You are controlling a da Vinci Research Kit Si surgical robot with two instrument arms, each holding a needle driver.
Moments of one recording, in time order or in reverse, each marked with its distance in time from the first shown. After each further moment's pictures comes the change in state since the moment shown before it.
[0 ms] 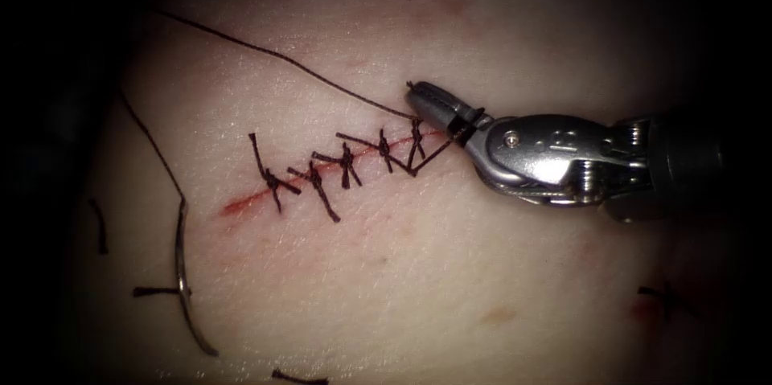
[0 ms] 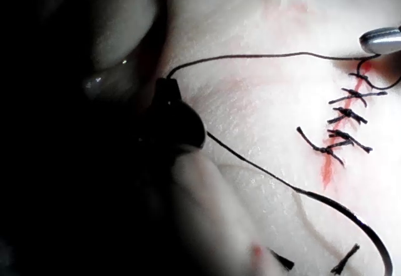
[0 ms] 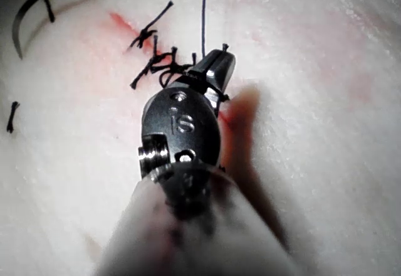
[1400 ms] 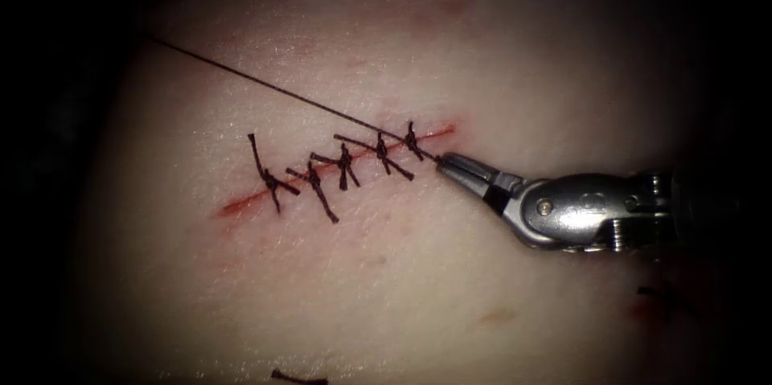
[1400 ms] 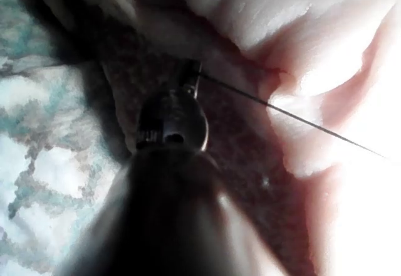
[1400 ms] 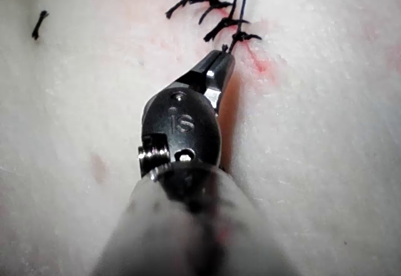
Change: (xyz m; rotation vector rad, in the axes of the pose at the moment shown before) right arm -0.006 0.000 -0.005 0.155 -0.015 -0.168; left arm 0.002 -0.020 -0.011 0.040 0.241 -0.289
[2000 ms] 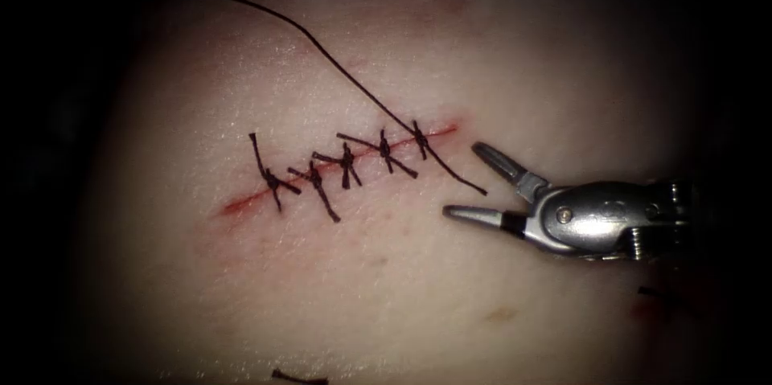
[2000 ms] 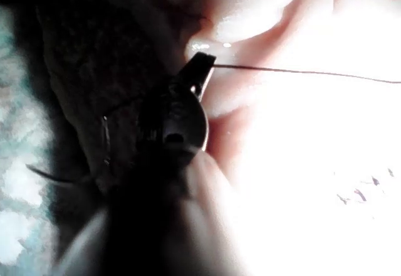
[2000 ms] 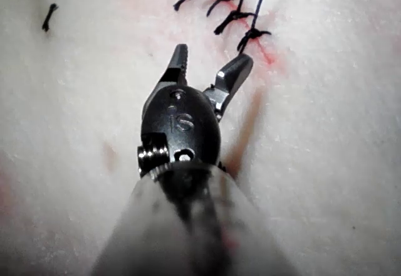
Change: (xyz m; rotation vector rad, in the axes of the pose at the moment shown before) right arm 0.002 0.000 -0.001 -0.008 0.031 0.146; left arm -0.005 0.016 -0.002 -0.256 0.081 -0.086
